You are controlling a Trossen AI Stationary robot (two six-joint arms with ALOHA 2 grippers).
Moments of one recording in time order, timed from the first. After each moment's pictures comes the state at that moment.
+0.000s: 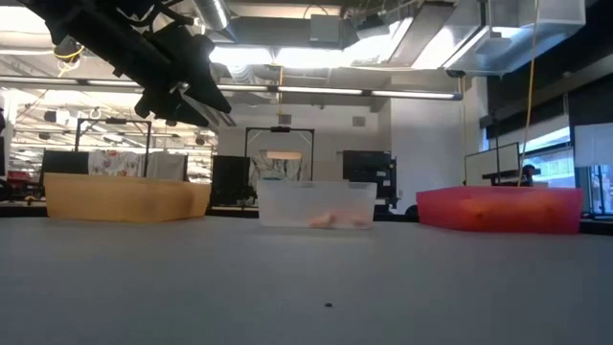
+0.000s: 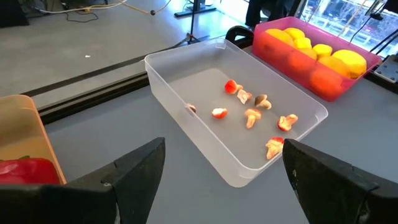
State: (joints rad) left arm 0.05 0.99 0.51 -0.05 -0.64 -0.52; right arm 0.94 1.53 0.70 -0.39 -0.18 1.83
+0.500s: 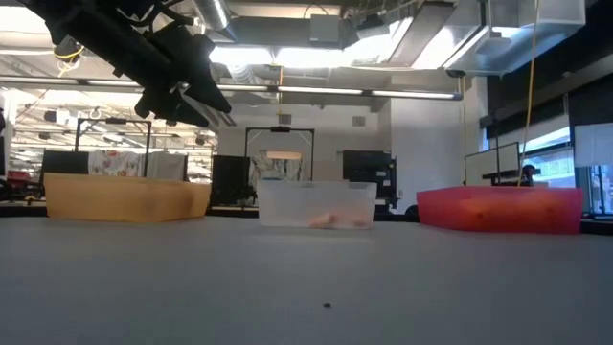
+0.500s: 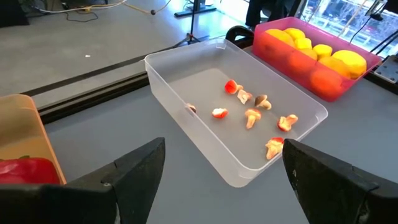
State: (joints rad) left arm 0.05 0.99 0.51 -0.05 -0.64 -0.52; right arm 0.89 1.50 0.79 -0.42 0.00 1.52
